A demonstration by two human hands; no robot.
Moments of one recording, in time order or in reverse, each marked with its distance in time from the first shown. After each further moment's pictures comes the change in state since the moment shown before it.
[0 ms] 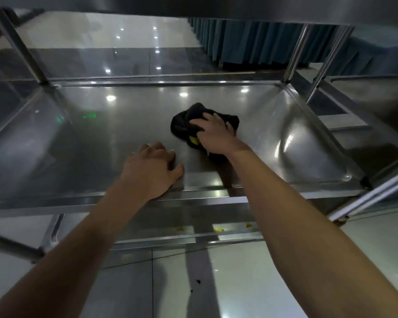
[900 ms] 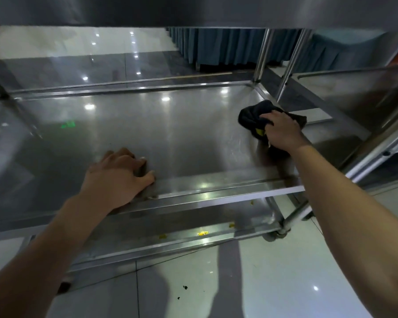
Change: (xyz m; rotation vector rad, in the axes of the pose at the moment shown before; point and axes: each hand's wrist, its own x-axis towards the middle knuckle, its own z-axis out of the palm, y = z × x) left_hand 0.006 -0.002 -0.002 -0.035 0.071 -0.026; right_hand -0.069 0.192 -0.101 -0.075 0.360 0.326
